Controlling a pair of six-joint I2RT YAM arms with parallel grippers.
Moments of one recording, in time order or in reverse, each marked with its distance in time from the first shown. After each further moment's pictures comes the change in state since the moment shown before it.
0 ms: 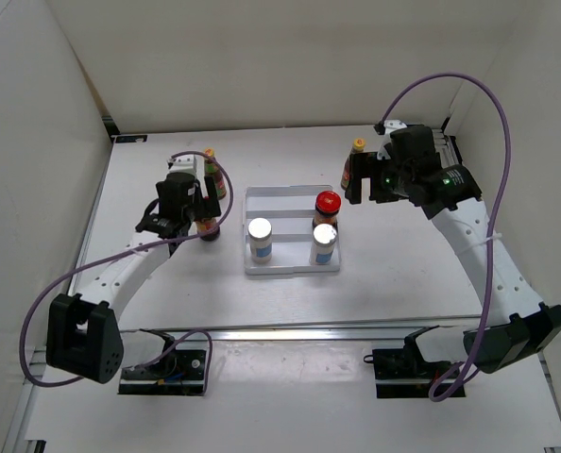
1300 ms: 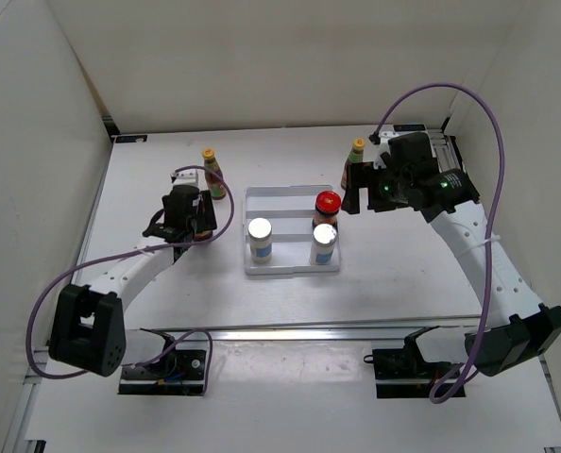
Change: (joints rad) left arm 0.000 0.048 -0.123 0.083 -0.040 -0.011; right arm 0.000 -0.016 -0.049 -0.024 -0.093 -0.006
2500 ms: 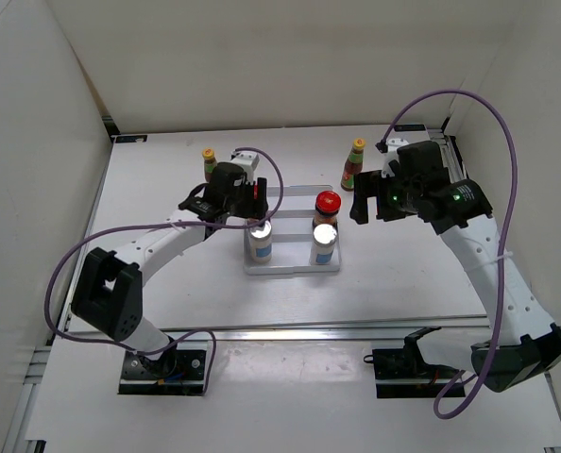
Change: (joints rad) left arm -0.222 0.209 0.317 -0.067 0.270 0.040; right arm 0.000 -0.087 -0.036 -0.056 0.034 -0.042
